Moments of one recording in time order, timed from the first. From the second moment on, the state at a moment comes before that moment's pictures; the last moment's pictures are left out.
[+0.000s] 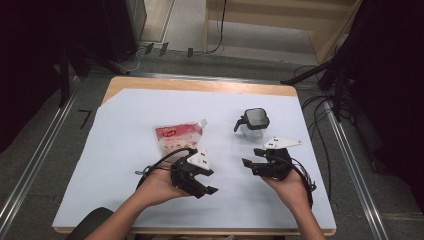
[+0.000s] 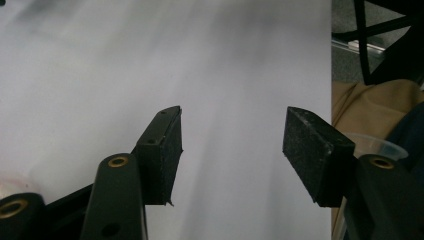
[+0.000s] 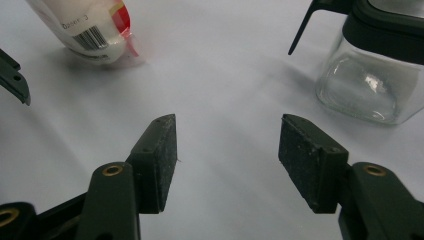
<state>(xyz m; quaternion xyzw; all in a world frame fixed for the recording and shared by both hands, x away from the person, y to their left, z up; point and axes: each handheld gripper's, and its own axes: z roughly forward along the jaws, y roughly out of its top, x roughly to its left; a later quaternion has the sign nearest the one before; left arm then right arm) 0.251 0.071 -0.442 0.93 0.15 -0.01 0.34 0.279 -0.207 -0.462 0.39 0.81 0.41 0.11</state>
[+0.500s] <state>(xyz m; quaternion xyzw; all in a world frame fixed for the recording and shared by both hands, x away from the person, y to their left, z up) 0.256 0.090 -0.437 0.91 0.17 -0.01 0.37 0.281 -0.209 -0.466 0.40 0.81 0.41 0.11</state>
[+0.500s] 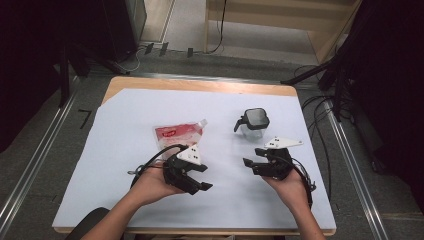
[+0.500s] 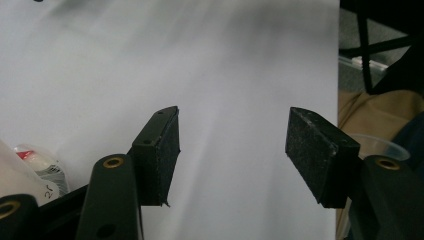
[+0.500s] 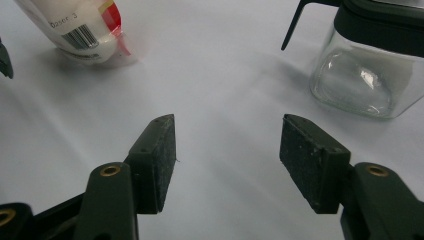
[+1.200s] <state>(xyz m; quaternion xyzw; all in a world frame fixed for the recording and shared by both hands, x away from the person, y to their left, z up) 0.257 0.096 -0.436 0.91 0.18 -0.01 0.38 0.286 -0.215 -0.466 0.42 0.80 0.40 0.13</state>
